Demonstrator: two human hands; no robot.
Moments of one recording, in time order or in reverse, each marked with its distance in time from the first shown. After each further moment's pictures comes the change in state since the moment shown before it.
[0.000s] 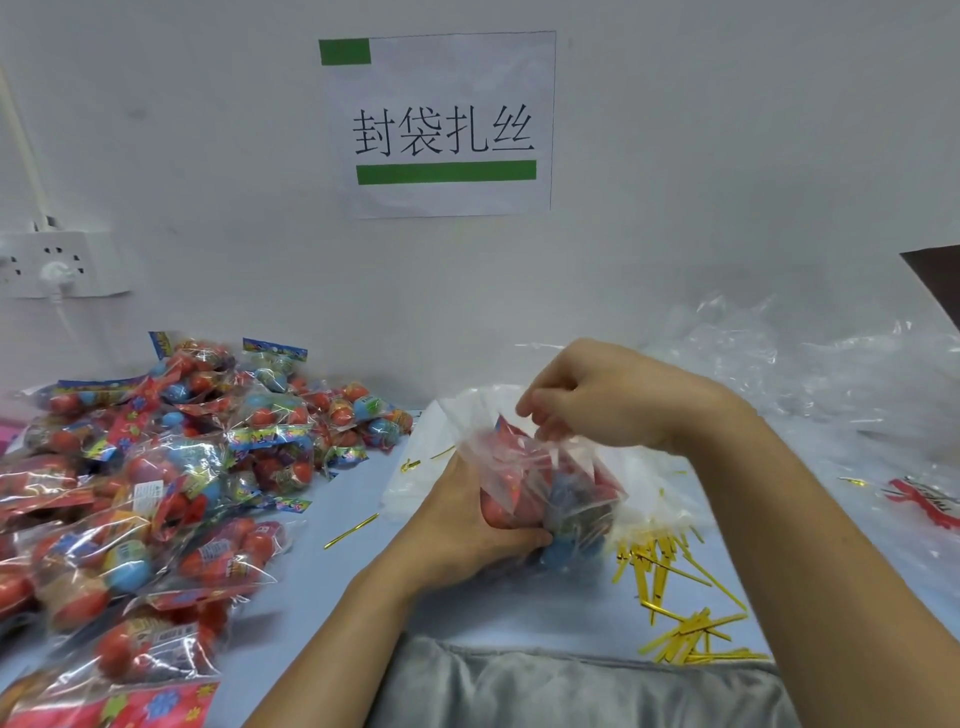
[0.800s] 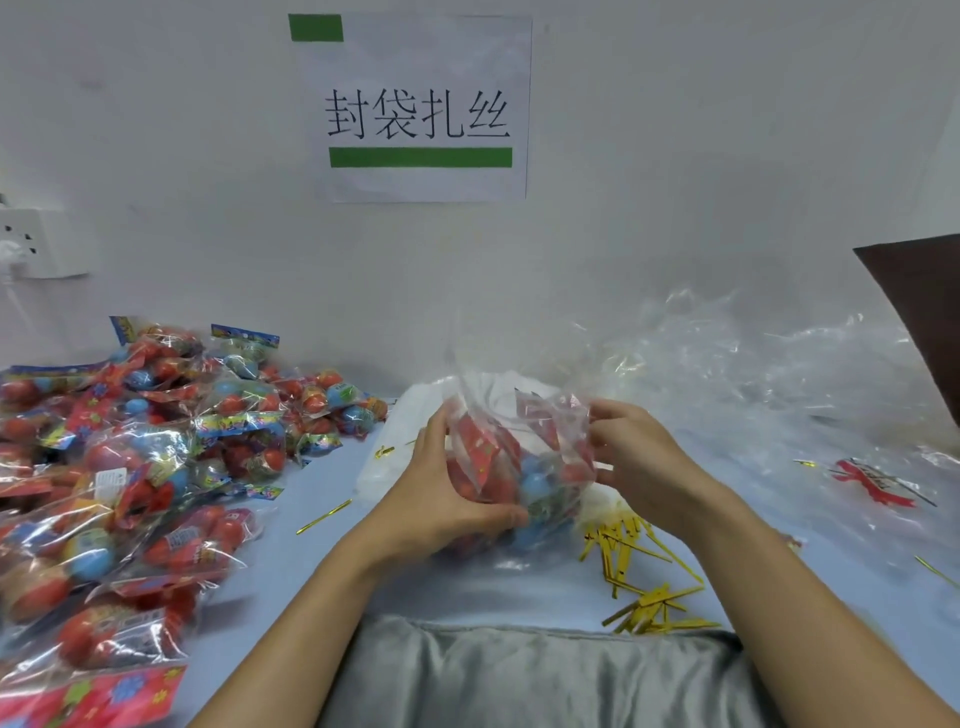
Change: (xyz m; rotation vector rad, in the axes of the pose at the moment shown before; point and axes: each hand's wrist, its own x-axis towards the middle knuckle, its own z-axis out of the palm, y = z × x) left_hand -0.008 0.022 -0.006 -0.177 -0.026 -0.159; right_hand -0.012 0.083 0.046 0.888 0.182 0.187
